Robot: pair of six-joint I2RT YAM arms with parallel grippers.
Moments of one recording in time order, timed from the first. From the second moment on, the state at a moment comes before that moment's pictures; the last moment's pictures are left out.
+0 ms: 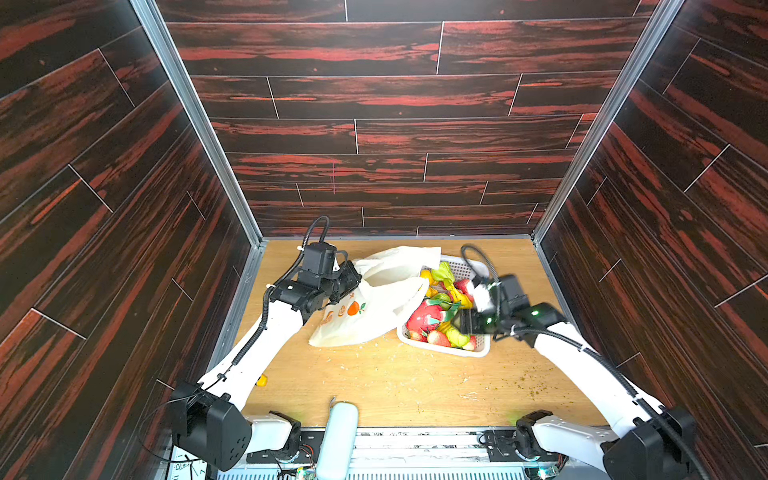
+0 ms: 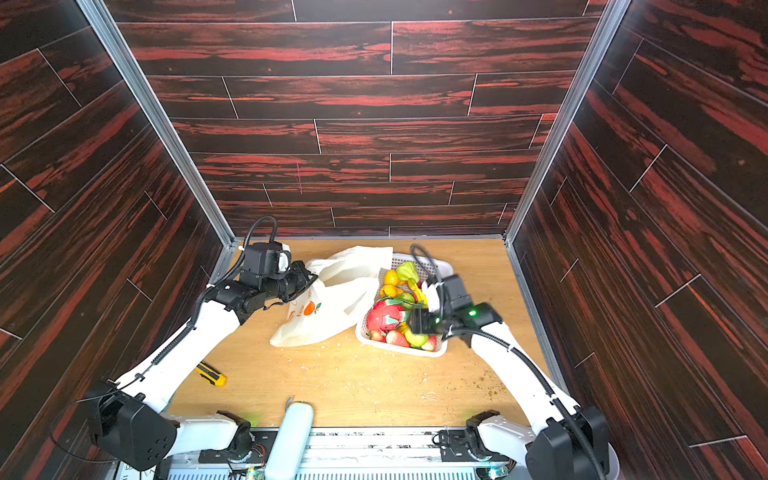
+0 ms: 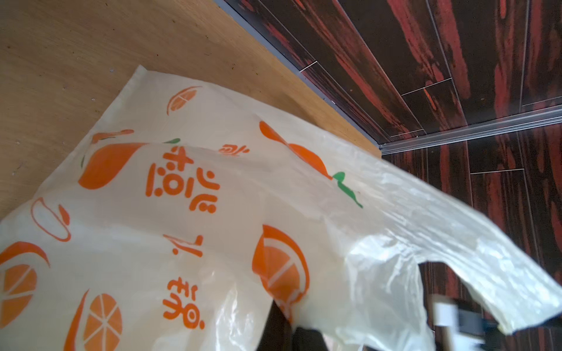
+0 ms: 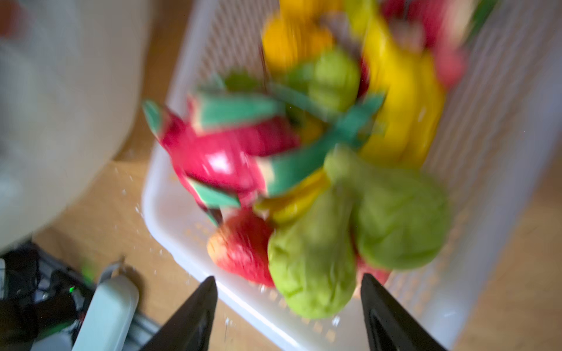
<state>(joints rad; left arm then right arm) -0.35 1.34 1.21 -0.48 0.23 -0.90 0.44 1.18 0.93 -0.78 -0.22 0.36</state>
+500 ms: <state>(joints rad) -0.35 1.30 1.17 -0.47 0.23 -0.90 0.47 1.25 0.85 -0.69 -0.17 0.48</state>
